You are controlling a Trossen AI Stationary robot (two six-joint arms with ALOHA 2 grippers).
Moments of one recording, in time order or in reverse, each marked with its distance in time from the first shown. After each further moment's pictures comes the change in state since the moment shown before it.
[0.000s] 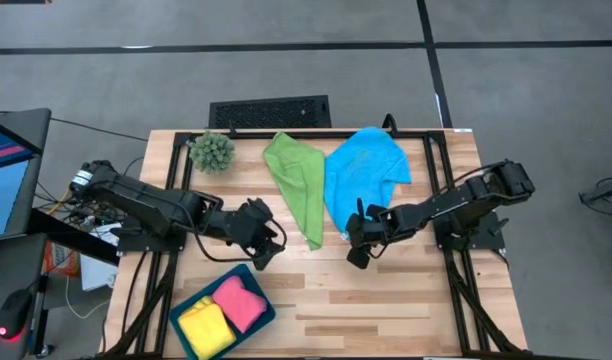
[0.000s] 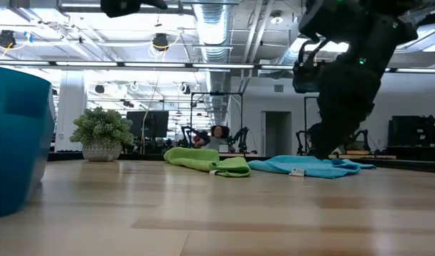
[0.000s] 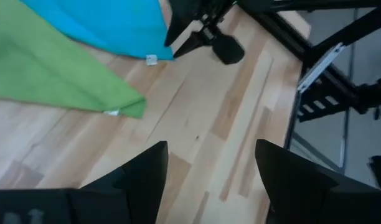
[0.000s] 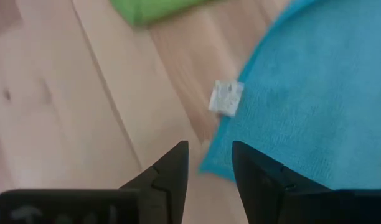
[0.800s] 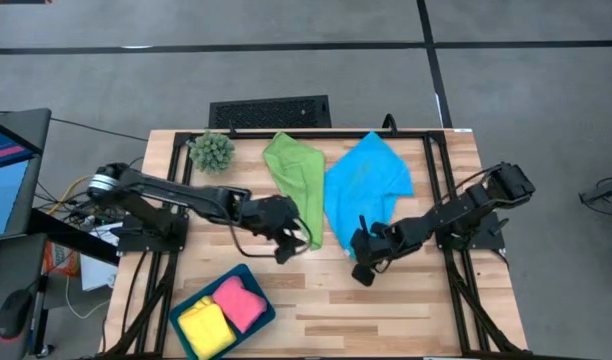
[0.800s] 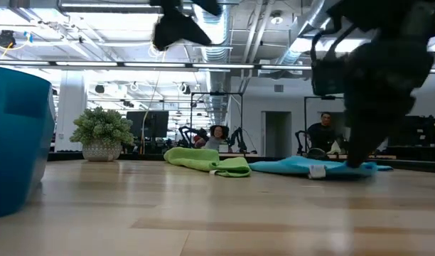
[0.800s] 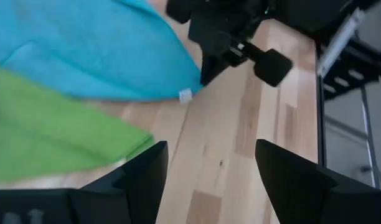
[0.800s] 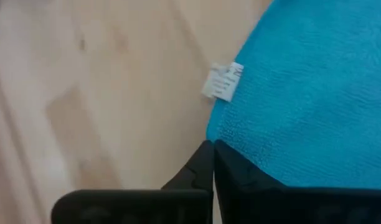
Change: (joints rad) left arm 0.155 0.184 -0.001 0.197 0.158 0.333; right arm 0.154 0.020 -0.015 0.040 -0.079 0.215
